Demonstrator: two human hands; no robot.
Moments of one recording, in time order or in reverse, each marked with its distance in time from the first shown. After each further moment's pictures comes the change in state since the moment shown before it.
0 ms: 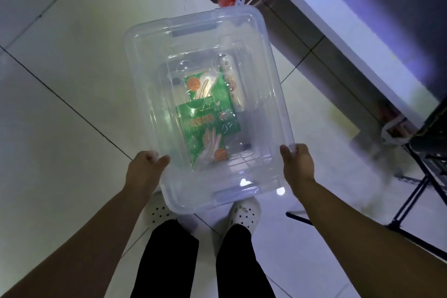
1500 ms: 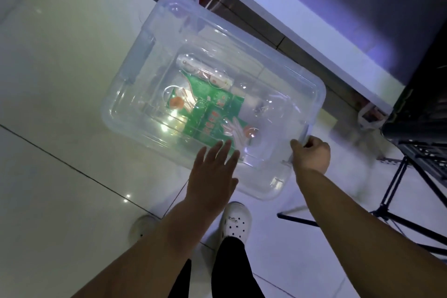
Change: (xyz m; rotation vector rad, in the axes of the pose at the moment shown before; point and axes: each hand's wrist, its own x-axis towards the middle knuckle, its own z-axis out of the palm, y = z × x) left_hand -0.047 0.087 0.132 0.906 -0.250 1.014; right_hand 0.049 0.007 -0.052 0.121 0.347 0.218
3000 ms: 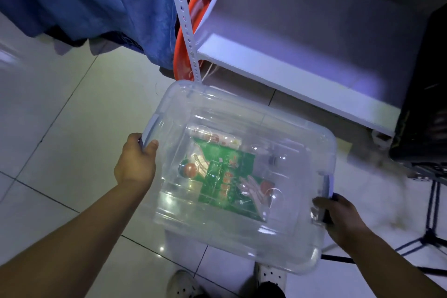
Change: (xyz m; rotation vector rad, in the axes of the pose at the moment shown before) left_hand 0.058 -0.149 -0.141 -0.333 0.484 -0.714; right_hand -0.014 0.020 -0.055 0.625 -0.458 0.432
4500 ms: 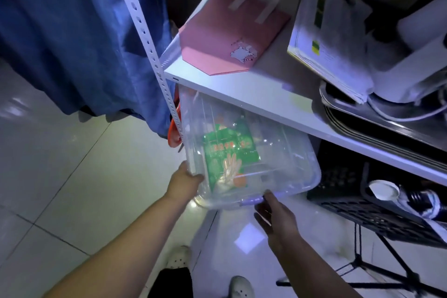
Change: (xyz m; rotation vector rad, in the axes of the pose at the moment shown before) left_hand -0.112 0.242 -0.144 -0.493 -0.531 -0.102; right_hand -0.209 -0.164 0.001 0.439 -0.108 -0.061
